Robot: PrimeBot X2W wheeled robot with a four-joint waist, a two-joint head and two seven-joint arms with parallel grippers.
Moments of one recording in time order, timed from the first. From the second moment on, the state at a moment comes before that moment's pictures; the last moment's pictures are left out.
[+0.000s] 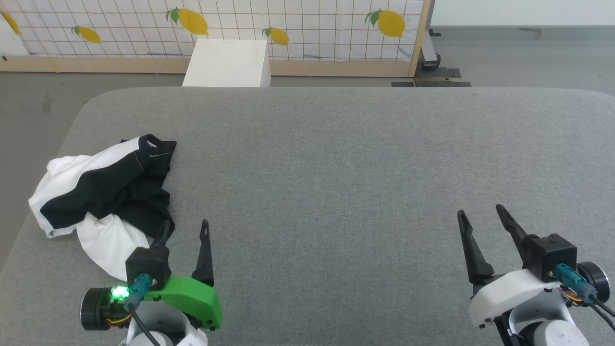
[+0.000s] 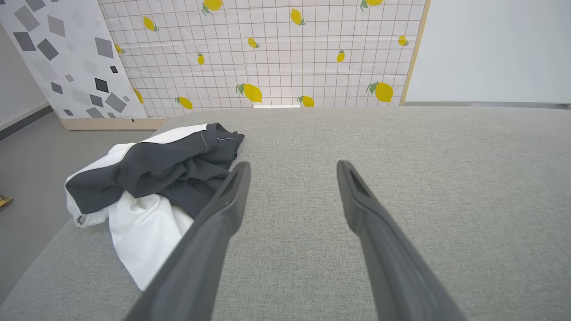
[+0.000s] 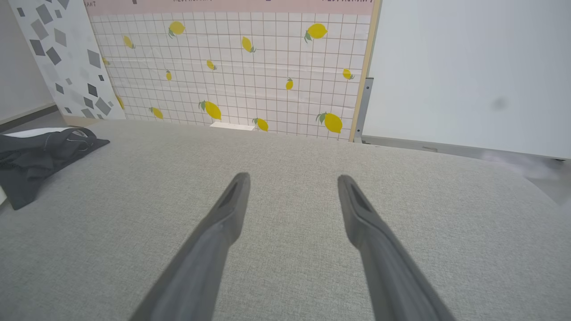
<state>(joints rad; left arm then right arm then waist) -0.01 0.05 -0.03 0.03 -0.04 0.00 -0.03 -0.01 -0.05 -0.02 0.03 0.03 0.13 -0.03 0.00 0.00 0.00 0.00</state>
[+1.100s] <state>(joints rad) -0.01 0.05 -0.04 0.09 -0.10 0.02 -0.10 0.02 -0.05 -0.05 0.09 0.09 0.13 -0.10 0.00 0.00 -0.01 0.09</state>
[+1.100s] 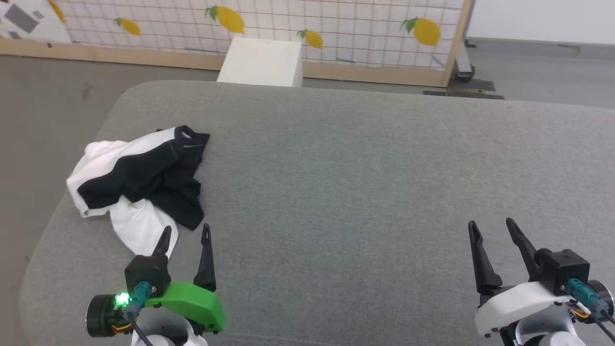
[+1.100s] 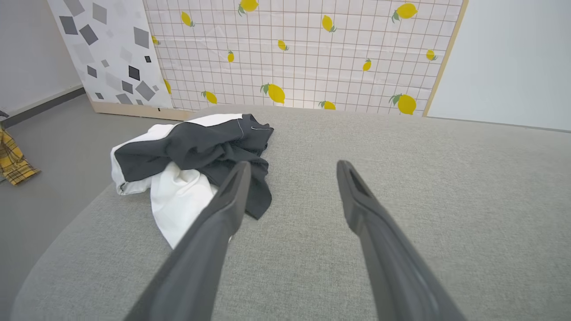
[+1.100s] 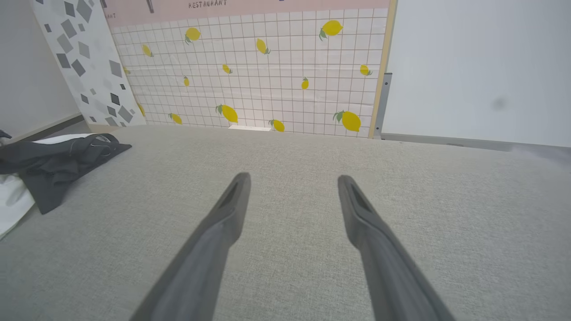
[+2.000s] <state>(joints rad) 0.01 0.06 -0.03 0.12 -0.13 0.03 -0.15 0.04 -0.05 -0.03 0.15 0.15 0.13 -0.15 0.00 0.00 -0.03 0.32</state>
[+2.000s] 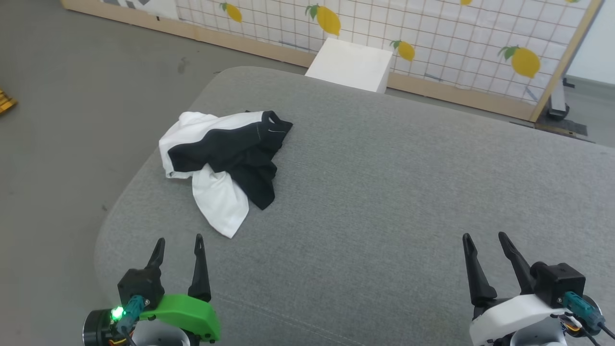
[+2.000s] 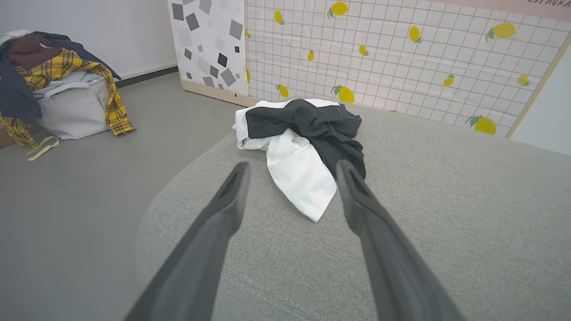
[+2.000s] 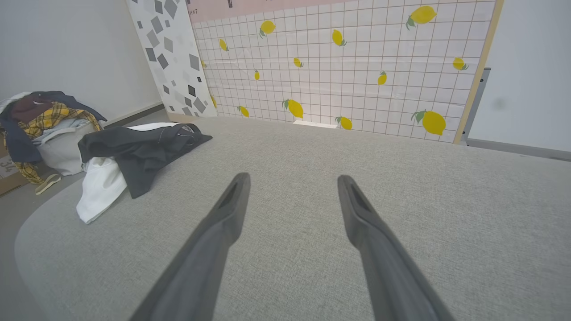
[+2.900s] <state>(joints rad) 0.02 0.06 -0.05 0.16 -0.18 0.04 -0.21 0.04 -0.05 -0.03 0.21 0.21 0.13 -0.20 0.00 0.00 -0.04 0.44</state>
